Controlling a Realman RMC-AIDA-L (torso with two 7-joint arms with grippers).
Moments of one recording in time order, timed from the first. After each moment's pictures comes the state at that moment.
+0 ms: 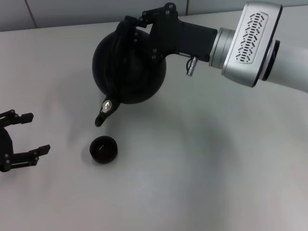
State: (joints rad) left arm -0.31 -2.03 0.73 0.87 2.03 1.58 -1.06; right arm 0.69 2.09 -1.25 -0.41 -1.12 -1.16 0.43
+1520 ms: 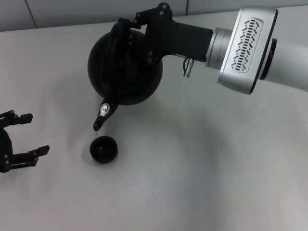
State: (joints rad) left arm -0.31 -2.03 0.73 0.87 2.03 1.57 -1.06; right arm 0.69 2.09 -1.29 -0.45 -1.12 -1.16 0.38
